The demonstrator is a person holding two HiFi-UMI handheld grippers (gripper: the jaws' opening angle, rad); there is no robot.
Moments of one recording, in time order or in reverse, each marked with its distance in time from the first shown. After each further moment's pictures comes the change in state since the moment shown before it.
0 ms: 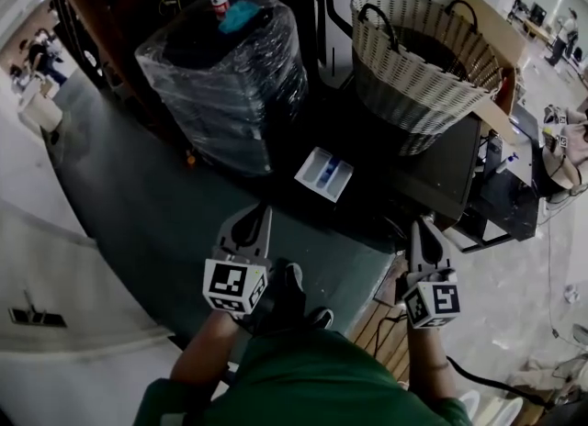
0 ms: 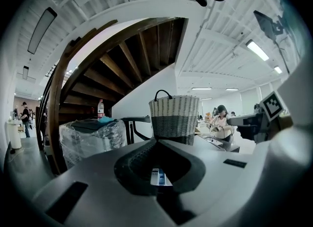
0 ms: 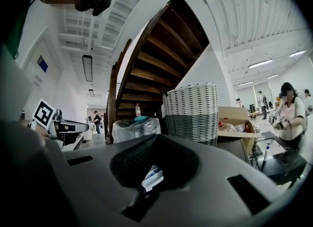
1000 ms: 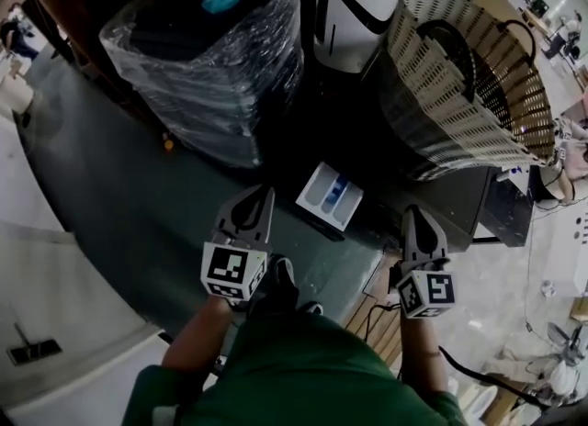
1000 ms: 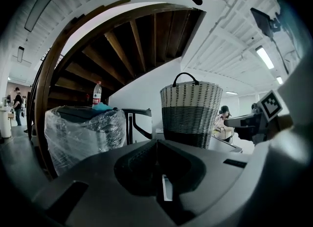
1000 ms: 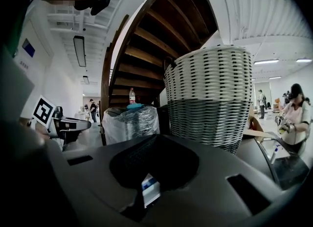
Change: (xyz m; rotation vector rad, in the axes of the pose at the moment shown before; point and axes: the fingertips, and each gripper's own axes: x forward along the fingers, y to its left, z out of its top) left arm 0.160 0.115 -0.031 -0.083 0.060 -0.073; right arm 0.196 0.002 -0.027 -0.034 0.141 -0.034
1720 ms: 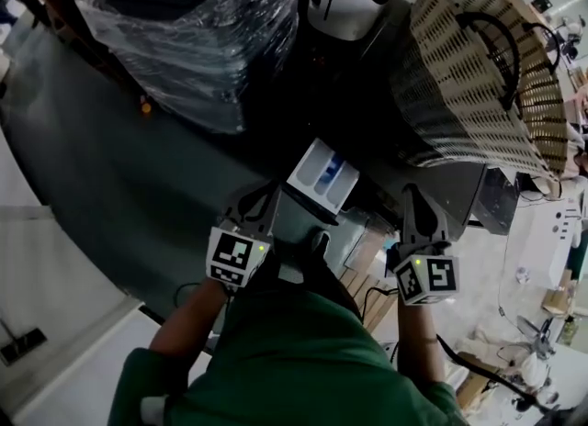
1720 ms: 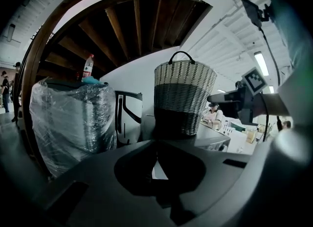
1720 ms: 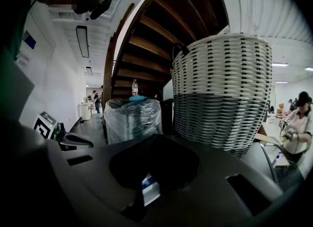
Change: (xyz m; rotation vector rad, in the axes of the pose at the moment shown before) left arm 0.028 -0.011 -0.096 -0.054 0.146 -0.136; right arm 0.045 0.012 -0.006 -0.058 0.092 0.038
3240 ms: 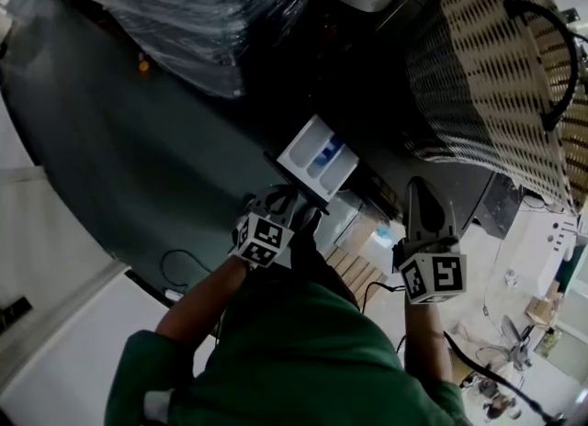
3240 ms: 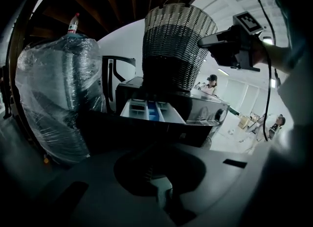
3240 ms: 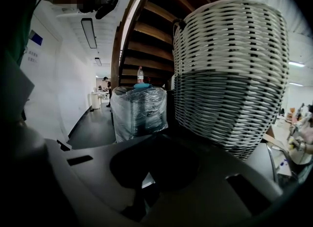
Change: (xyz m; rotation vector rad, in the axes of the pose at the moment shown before) left arm 0.077 -0.067 -0.169 -0.025 0.328 -0.049; right arm 0.025 -0.030 -0.041 -0.078 0.129 0.105
